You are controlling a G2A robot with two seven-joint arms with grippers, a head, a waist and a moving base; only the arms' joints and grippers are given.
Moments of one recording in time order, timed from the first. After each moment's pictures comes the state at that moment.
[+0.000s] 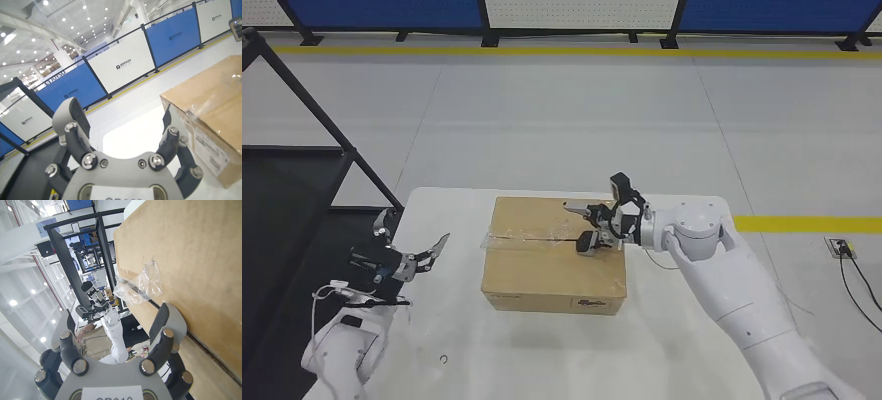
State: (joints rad) left arm 1.17 -1.24 -1.73 -1.59 1.67 -0.37 0.31; right arm -0.39 -1.33 0.98 -0.97 0.38 0.25 1.00
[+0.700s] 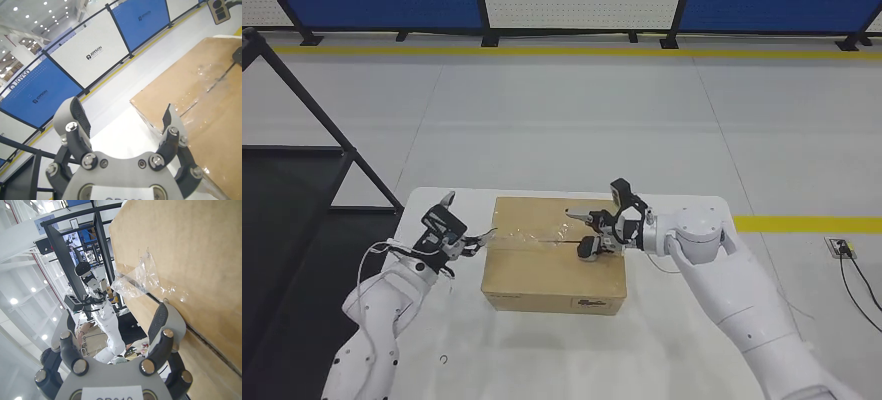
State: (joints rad) left arm 0.97 -1.23 -1.52 -1.48 1.79 -0.53 0.15; right arm -0.42 -1.32 0.99 -0.97 0.38 0.24 1.04
